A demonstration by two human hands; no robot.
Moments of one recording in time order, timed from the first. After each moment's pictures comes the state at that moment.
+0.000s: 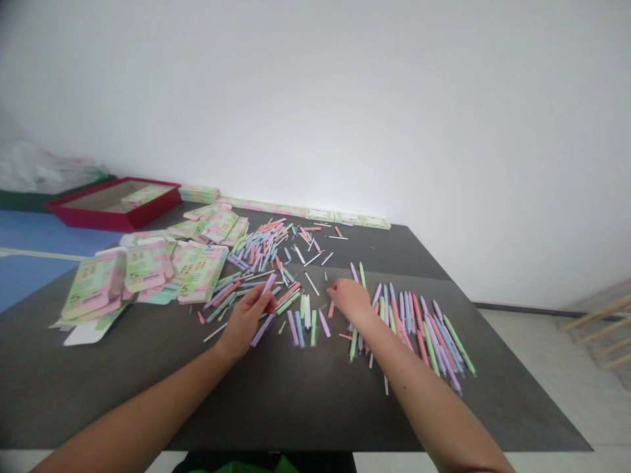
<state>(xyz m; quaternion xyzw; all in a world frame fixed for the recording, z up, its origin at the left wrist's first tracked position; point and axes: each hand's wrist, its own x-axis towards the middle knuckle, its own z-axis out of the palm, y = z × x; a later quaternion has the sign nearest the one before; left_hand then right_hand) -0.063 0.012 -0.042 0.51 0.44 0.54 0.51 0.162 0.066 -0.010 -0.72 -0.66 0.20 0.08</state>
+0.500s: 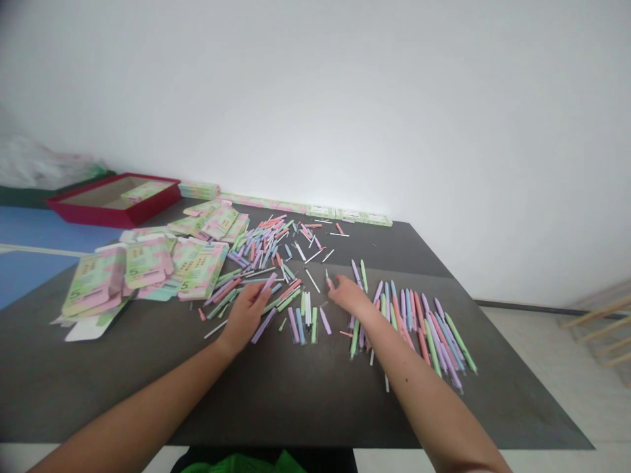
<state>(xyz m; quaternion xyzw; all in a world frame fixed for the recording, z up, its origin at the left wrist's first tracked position) -0.071 0.022 -0.051 0.64 0.55 0.48 0.25 0.167 0.070 -0.027 -0.70 -0.64 0.29 0.12</state>
